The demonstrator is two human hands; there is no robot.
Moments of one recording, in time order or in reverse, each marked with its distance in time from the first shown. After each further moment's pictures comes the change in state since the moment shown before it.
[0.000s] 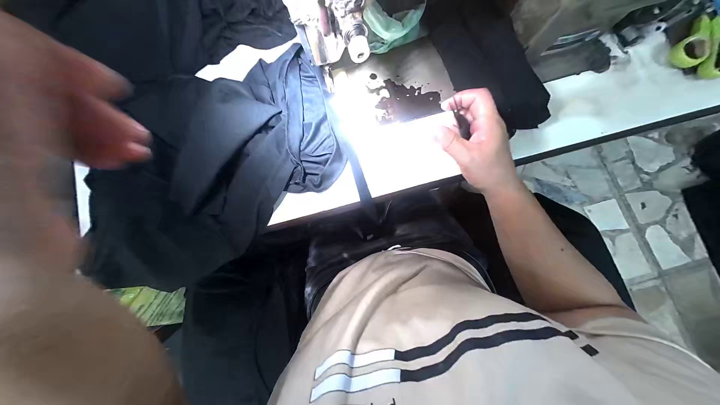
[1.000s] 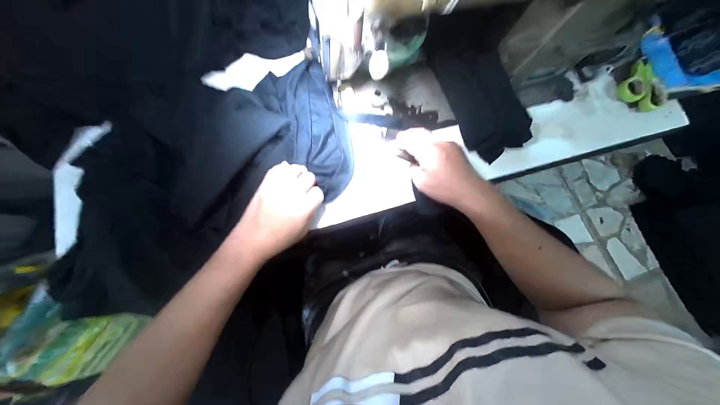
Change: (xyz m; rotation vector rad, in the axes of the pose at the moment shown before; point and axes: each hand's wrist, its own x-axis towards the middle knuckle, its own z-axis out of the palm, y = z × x) left_hand 0.011 -0.079 0.160 0.471 -0.119 0.457; right_hand 0.012 -0.037 0.035 -0.507 -0.321 -0.128
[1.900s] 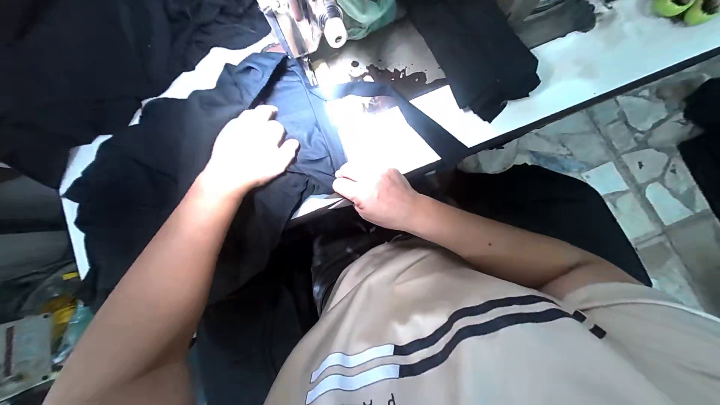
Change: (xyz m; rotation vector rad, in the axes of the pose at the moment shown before) left_hand 0.050 -0.055 -0.007 0.041 -0.399 -0.348; right_hand -0.023 -0.045 0.075 0.060 0.202 -0.373
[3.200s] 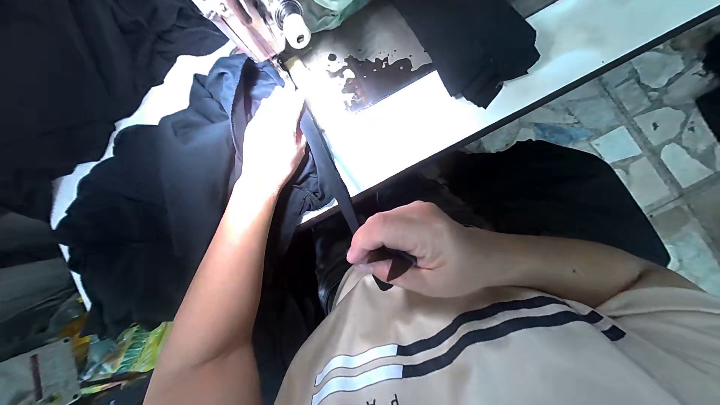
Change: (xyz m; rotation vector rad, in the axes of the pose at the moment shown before) left_hand 0.042 0.046 0.021 -0.103 0.349 0.002; right_hand -0.018 -0.040 -0.085 0.805 0.024 -0.001
